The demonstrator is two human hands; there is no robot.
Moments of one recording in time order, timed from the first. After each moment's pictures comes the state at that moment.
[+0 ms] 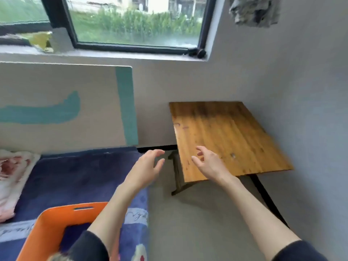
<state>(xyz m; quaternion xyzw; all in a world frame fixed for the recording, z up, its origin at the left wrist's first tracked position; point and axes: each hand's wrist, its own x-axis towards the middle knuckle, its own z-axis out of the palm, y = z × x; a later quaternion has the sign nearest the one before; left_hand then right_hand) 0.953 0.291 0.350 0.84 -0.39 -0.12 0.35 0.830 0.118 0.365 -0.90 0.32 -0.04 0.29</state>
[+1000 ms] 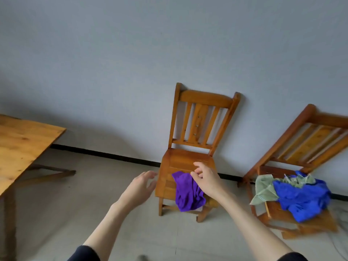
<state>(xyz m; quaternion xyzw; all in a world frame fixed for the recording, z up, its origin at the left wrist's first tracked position) 0.317 0.106 0.288 0.50 -0.77 -0.37 0.12 0.092 0.172 0.306 -0.51 0.78 -0.21 0.30</state>
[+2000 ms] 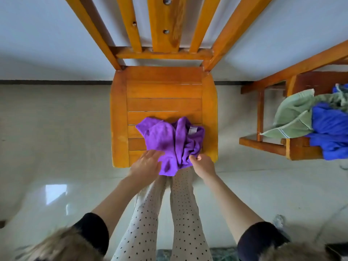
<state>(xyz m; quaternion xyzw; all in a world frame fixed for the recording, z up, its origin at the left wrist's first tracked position) 0.101 -0.020 -0.048 0.38 -0.80 -0.39 -0.24 -0.059 0.082 -0.062 -0.08 0.86 -0.08 0.50</state>
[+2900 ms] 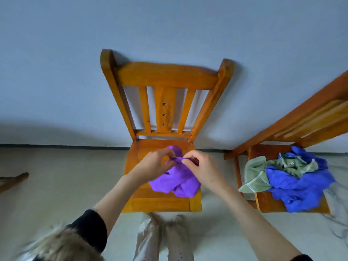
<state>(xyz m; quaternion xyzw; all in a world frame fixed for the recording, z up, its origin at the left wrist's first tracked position) 0.026 -0.098 0.202 0.31 -0.84 -0.45 0.03 -0.121 0.011 0.215 -0.47 0.76 -0.32 0.32</state>
